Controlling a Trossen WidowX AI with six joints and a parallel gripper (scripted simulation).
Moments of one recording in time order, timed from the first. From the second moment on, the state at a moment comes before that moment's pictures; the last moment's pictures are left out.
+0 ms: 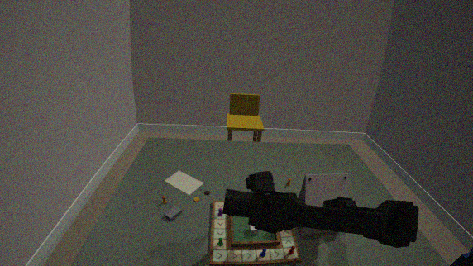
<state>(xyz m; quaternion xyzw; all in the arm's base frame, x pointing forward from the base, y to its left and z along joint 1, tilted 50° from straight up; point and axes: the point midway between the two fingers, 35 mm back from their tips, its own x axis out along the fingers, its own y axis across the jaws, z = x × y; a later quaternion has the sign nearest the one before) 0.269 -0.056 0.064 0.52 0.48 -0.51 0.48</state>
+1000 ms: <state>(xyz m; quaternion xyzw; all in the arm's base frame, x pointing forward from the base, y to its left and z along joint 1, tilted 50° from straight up) 0.224 -0.009 0.068 0.57 0.69 -0.06 0.45</state>
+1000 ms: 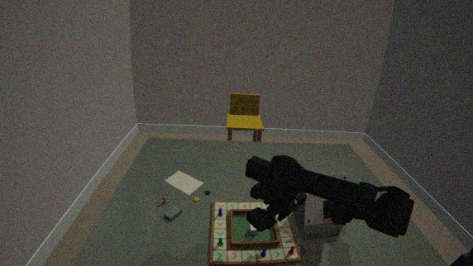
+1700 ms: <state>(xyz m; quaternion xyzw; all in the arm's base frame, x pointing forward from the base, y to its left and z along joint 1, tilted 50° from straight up) 0.163 0.051 0.087 0.38 0.65 0.21 0.62</state>
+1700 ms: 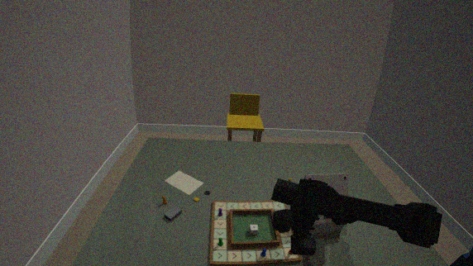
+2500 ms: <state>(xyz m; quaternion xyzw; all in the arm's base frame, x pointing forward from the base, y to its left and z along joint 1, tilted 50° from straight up) 0.165 0.081 0.062 0.38 0.65 0.21 0.62</state>
